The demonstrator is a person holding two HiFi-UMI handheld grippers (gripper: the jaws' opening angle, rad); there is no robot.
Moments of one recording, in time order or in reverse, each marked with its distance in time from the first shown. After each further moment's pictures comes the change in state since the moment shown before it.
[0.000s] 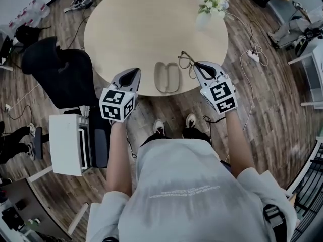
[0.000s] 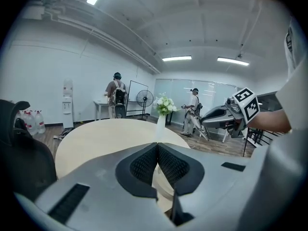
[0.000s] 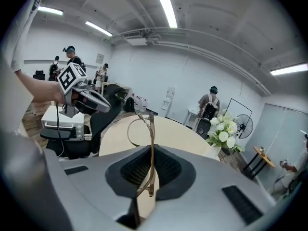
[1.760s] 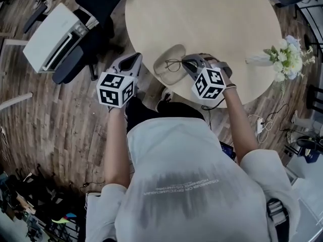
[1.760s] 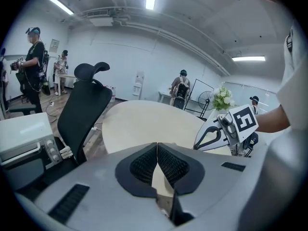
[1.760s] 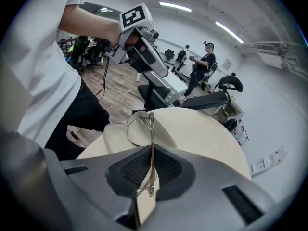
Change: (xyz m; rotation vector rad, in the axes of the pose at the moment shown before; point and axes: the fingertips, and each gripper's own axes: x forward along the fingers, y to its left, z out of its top) left arm 0.021 -0.013 -0.125 -0.485 0.000 0.716; right arm 0.165 0.075 -0.121 -1.116 -0.107 0.995
